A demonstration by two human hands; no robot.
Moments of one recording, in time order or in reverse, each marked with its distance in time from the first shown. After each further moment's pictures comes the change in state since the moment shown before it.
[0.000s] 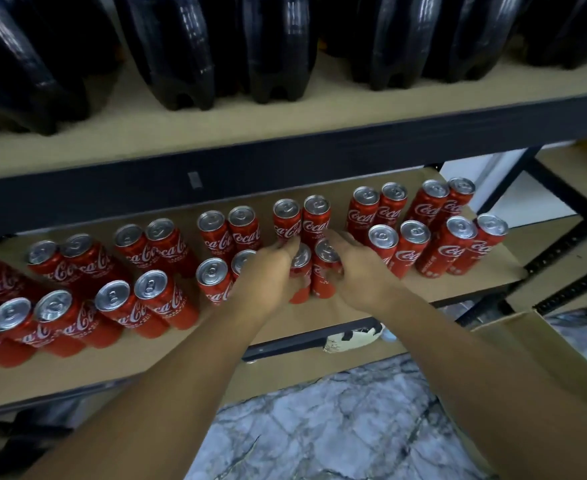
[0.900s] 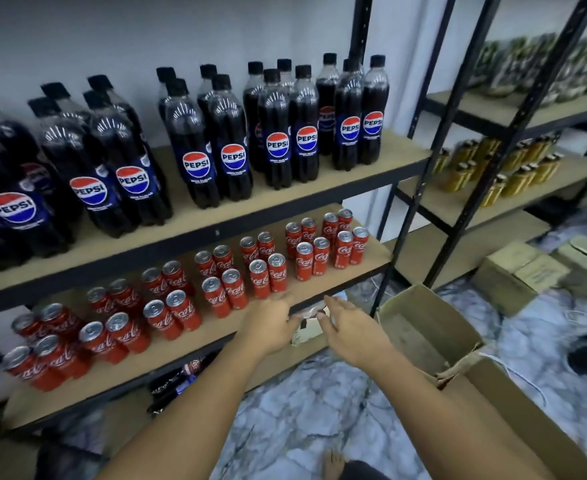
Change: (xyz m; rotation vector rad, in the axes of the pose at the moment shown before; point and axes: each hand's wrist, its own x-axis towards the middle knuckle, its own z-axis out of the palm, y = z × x) left_hand -0.206 0.129 -0.094 0.096 -0.136 0.196; right_hand -0.292 -0.130 -0.101 -0.084 0.051 0.302
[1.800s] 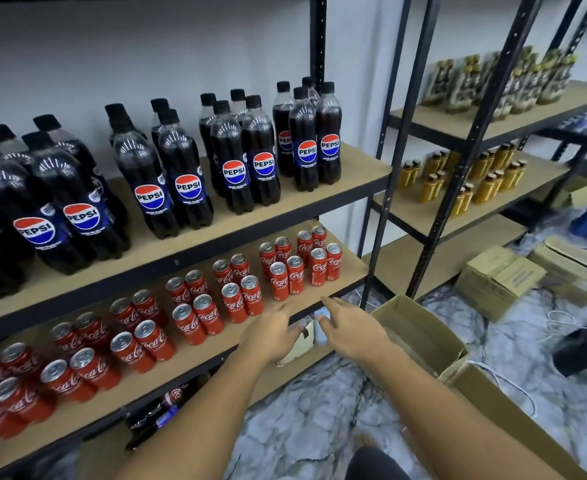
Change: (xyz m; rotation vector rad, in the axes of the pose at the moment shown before) left_hand 0.053 0.051 0.024 -0.046 -0.058 0.017; right_hand 0.029 0.070 -0.040 -0.010 -0.014 0.037
